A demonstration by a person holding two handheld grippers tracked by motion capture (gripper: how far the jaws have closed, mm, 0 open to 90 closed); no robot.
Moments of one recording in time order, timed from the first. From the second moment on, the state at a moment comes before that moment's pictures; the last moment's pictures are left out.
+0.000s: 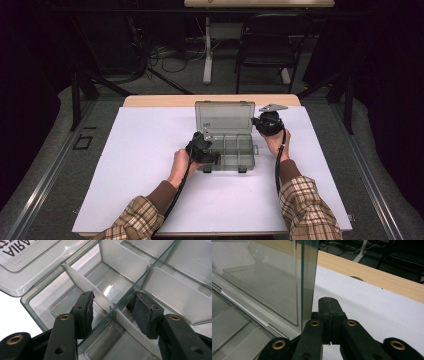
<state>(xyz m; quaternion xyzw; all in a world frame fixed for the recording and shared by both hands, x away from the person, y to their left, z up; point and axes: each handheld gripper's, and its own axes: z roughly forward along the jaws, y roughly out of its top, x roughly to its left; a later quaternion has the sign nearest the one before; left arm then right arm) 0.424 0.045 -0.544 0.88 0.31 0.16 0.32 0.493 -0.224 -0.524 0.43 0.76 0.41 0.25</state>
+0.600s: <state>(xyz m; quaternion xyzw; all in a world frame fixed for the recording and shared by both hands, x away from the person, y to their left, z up) 0.425 0.048 -0.545 0.87 0.32 0.14 0.33 0.490 -0.227 -0.521 0.42 0.77 0.42 0.24</state>
